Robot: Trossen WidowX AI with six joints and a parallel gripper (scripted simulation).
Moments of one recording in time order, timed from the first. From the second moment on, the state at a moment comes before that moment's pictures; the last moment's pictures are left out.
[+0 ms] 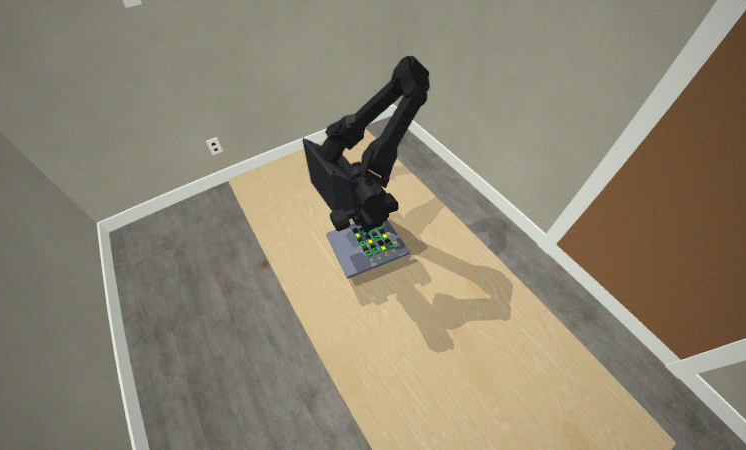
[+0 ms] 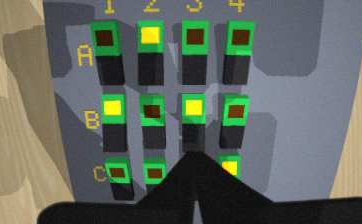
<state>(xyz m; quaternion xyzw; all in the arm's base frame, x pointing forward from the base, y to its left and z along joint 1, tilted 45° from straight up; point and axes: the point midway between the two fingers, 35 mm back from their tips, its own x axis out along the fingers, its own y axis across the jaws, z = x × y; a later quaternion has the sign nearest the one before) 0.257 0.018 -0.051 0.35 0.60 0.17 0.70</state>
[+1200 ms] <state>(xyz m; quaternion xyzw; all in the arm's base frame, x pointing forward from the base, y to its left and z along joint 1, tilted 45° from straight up) 0.260 0.025 -0.058 0.35 0.60 0.17 0.70</state>
